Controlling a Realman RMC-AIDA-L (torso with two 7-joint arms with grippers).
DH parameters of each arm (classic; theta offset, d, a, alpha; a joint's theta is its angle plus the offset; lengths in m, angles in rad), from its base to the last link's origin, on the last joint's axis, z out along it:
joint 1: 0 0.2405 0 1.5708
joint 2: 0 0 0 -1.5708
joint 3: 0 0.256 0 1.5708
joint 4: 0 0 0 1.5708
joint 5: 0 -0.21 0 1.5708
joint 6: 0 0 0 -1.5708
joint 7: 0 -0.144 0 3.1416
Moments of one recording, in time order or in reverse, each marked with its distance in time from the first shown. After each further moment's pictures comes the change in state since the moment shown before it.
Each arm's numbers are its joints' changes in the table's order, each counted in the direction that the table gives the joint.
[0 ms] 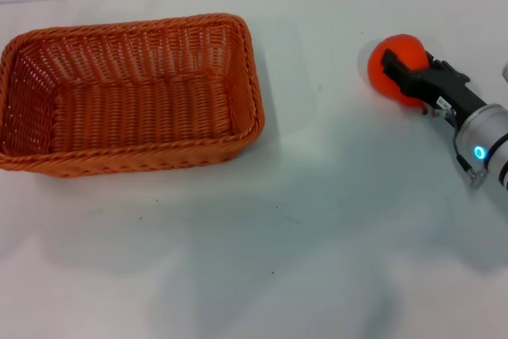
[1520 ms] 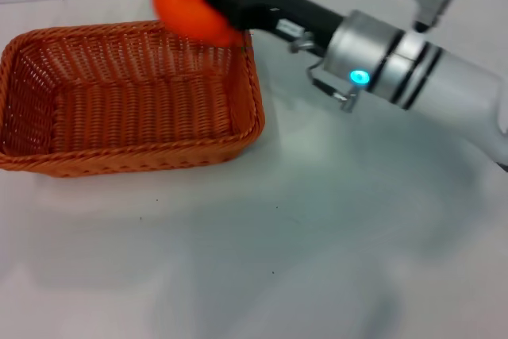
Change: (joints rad) left arm 0.012 -0.004 -0.062 0.104 0.022 -0.051 -0.049; right arm 0.255 -0.005 -0.090 0.133 0.369 -0.280 -0.362
